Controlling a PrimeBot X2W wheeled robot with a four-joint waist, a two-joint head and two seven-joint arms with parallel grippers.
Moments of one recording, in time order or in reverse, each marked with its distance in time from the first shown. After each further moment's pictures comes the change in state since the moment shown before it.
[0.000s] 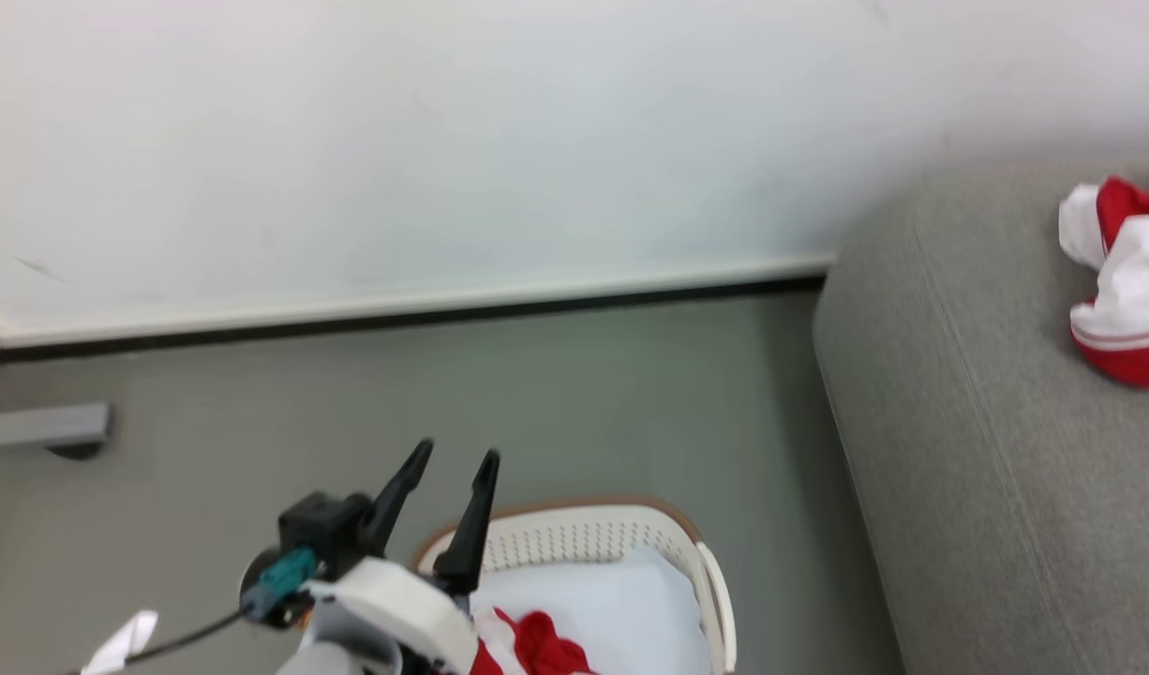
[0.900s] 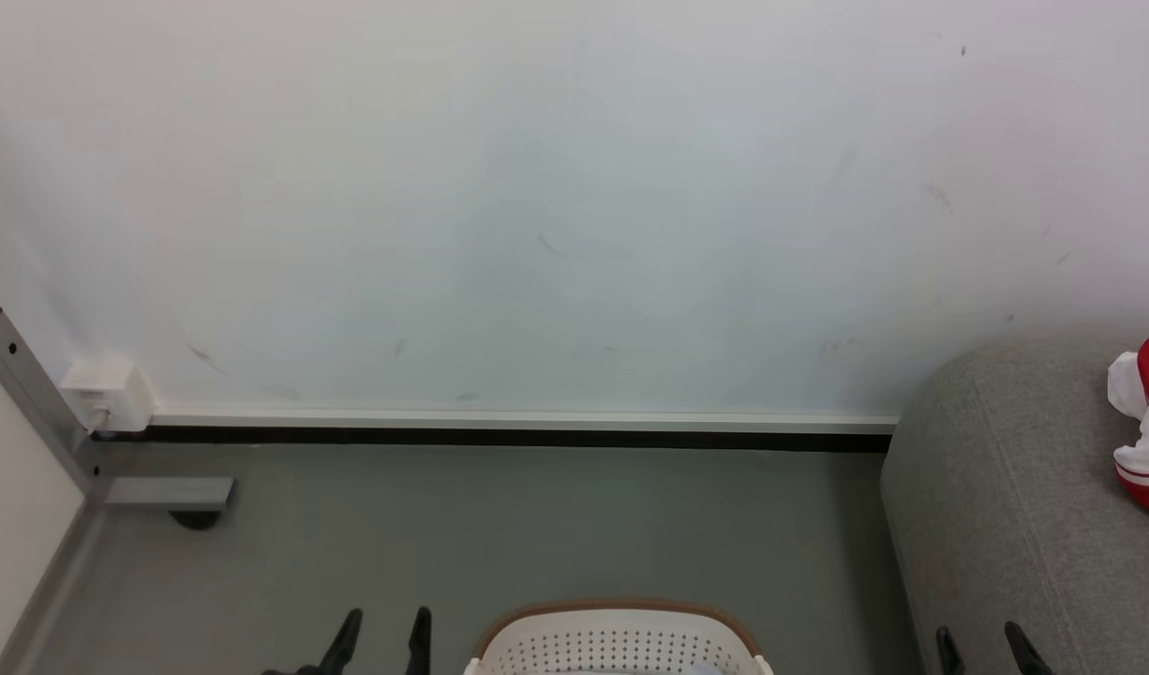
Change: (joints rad) left arm 0.375 -0.126 0.271 -0.002 0.216 0.005 -0.027; right arm 0.335 0.304 0.112 -0.028 -0.112 0.000 0.000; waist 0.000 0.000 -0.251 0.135
